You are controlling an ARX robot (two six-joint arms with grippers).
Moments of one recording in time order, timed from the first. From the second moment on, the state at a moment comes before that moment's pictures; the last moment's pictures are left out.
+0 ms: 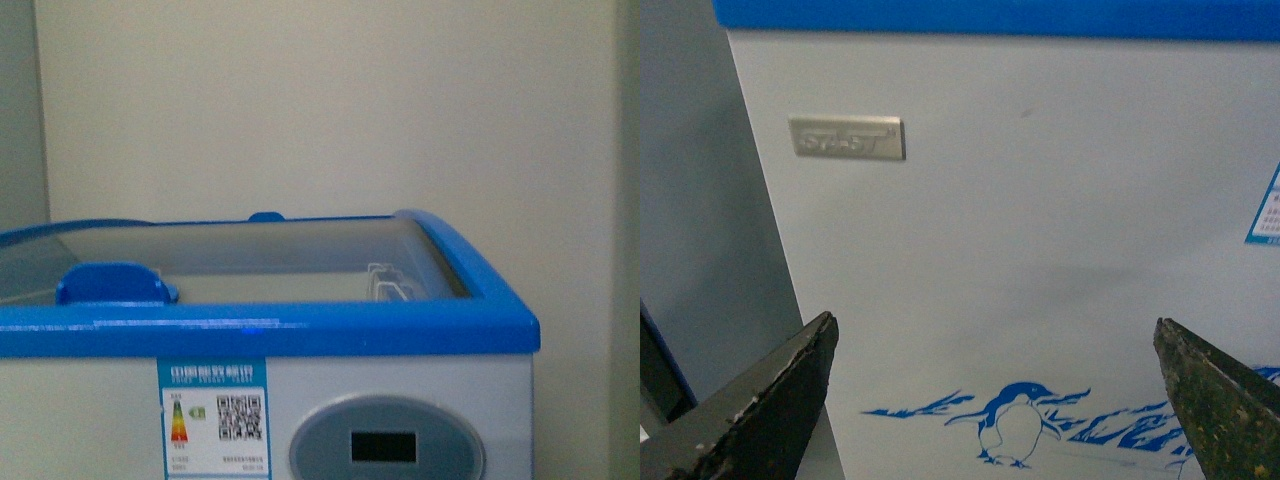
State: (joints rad) left arm 0.00 0.00 0.02 -0.01 0.00 0.00; right arm 0.22 0.29 0.33 -0.07 0.70 0.06
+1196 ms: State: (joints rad) left arm 0.08 0.83 0.25 0.47 0.48 0.17; right arm 0.22 0.29 0.34 -0.07 0.70 0.06
